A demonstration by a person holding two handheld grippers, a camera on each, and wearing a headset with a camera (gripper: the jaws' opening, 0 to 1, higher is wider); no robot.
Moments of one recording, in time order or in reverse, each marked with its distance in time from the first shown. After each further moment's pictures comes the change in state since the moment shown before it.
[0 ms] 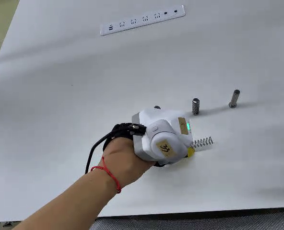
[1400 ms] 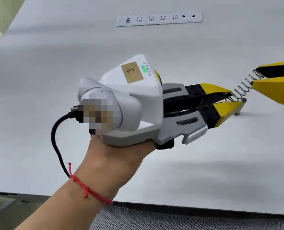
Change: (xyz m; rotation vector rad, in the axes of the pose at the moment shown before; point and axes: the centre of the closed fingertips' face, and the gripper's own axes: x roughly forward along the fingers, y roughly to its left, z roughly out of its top) left arm -0.138 0.022 0.135 -0.349 -0.766 0.179; right arm 0.025 0.039 0.161 0.371 -0.367 0.160
